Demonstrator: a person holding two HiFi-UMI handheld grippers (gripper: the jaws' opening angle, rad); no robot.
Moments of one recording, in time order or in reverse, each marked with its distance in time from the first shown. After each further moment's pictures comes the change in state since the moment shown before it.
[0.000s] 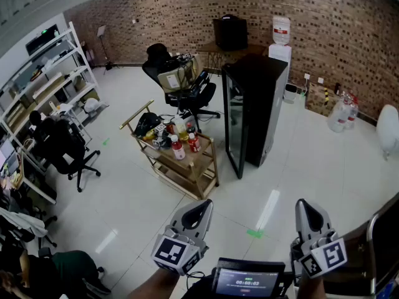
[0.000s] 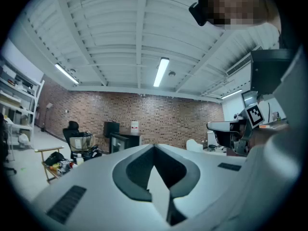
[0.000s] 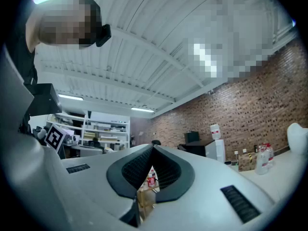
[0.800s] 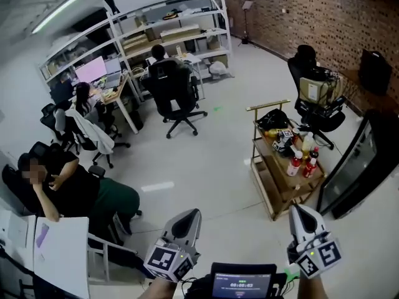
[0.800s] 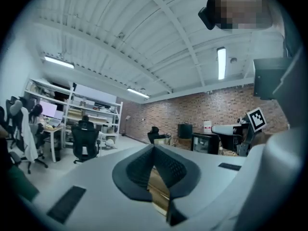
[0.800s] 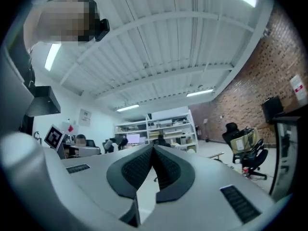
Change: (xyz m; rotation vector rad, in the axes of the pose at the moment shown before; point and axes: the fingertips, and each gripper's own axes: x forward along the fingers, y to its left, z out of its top) left arm -0.336 0.369 0.005 -0.058 0.003 0.803; right arm 0.335 0.415 -0.085 0.135 0.092 0.742
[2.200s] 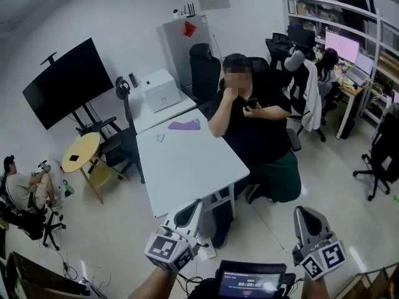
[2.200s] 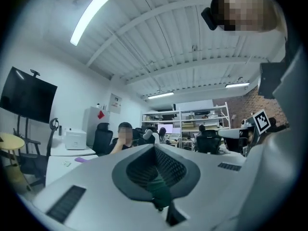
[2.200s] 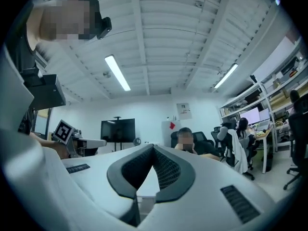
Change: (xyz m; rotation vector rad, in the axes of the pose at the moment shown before) left arm -0.707 0.626 0.004 -0.024 -0.066 1.296; right arm 0.460 0.931 -0.175 0.135 0.133 1.315
